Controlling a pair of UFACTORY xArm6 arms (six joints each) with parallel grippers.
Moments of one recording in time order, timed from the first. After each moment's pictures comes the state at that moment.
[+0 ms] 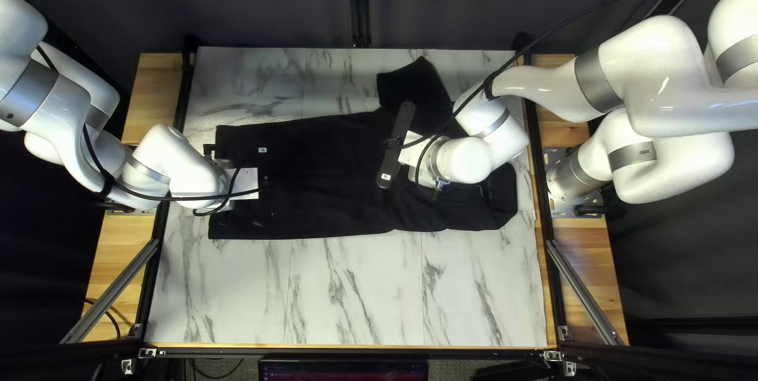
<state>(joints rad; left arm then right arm) -0.32 -0.30 -0.35 0.30 0.93 -0.64 0.10 -0.10 -0.48 -0.85 0.52 1.09</state>
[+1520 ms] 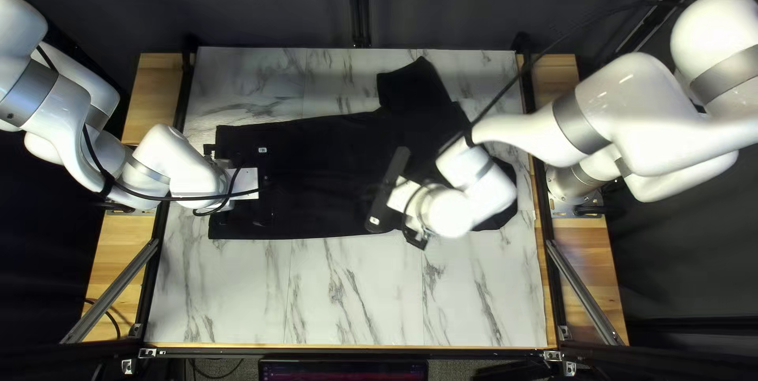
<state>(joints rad) -0.32 -0.30 -0.35 0.30 0.93 -0.64 0.40 0.03 -0.61 -0.57 0.72 1.20</state>
